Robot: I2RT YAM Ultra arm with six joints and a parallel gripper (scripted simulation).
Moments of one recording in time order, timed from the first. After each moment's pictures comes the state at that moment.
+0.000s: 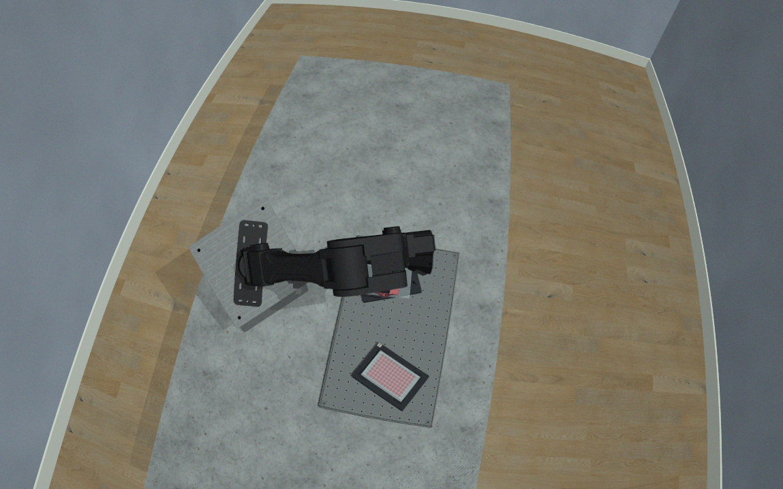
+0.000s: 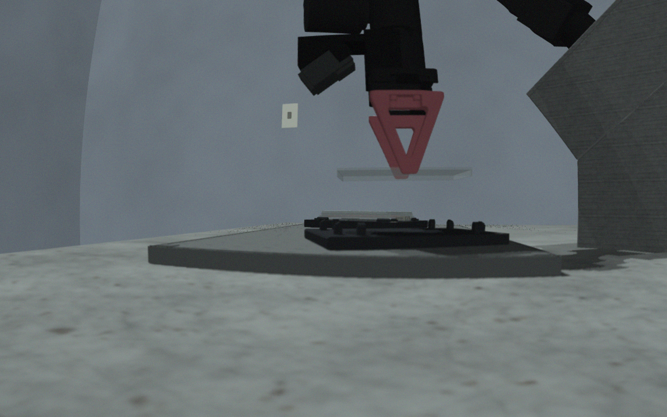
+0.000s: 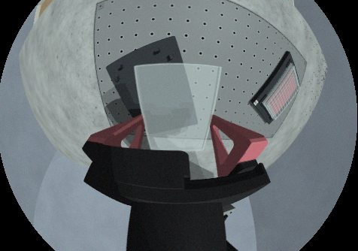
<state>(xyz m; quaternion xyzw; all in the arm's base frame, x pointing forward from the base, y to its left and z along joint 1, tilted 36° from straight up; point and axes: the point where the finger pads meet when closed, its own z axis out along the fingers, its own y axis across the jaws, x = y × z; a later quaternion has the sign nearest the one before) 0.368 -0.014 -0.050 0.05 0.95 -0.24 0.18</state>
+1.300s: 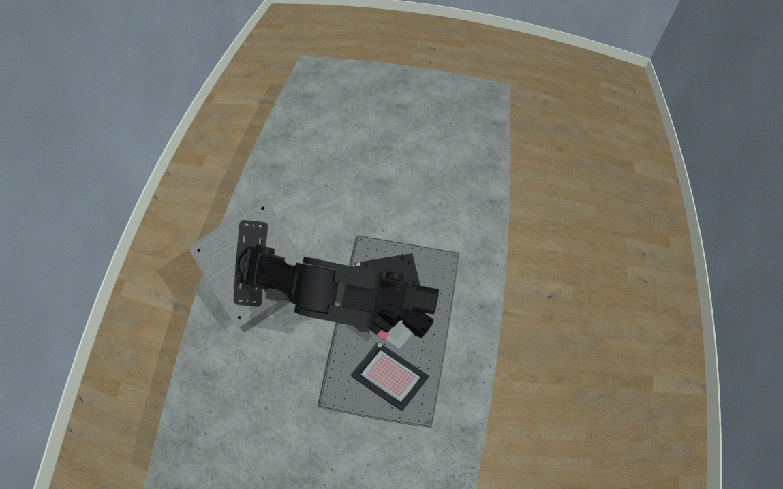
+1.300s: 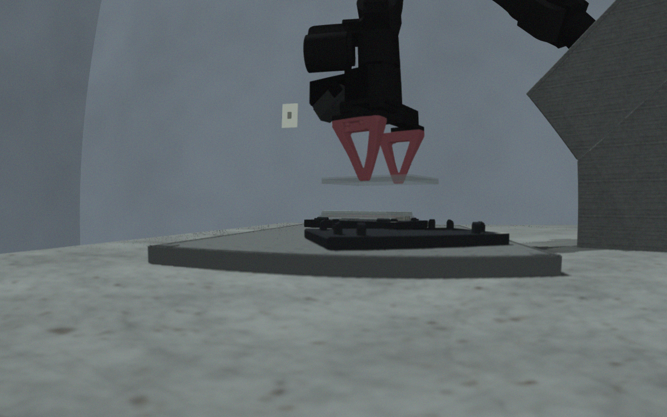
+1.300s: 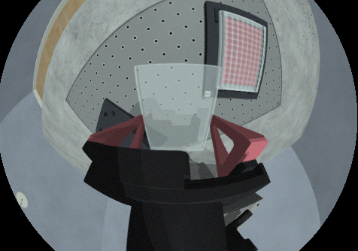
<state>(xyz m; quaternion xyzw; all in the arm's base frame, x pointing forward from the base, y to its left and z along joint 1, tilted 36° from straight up) 0.364 -0.114 0.008 0.31 0.90 -0.18 0.25</state>
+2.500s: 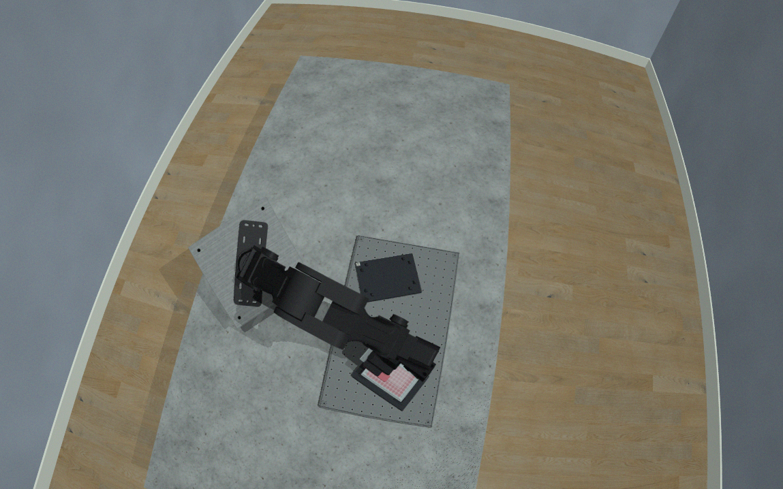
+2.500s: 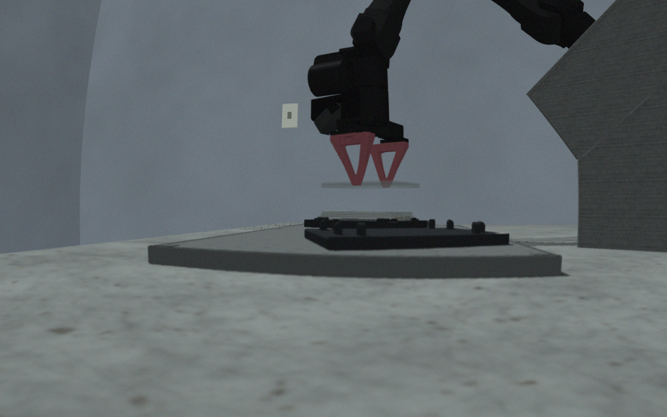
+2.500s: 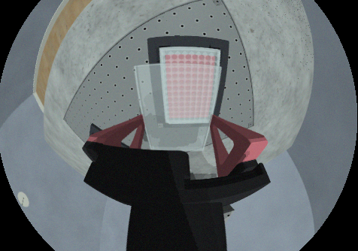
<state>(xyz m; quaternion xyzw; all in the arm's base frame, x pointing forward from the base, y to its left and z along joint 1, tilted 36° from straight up) 0.355 -0.207 0.058 0.31 0.90 -0.18 0.25</state>
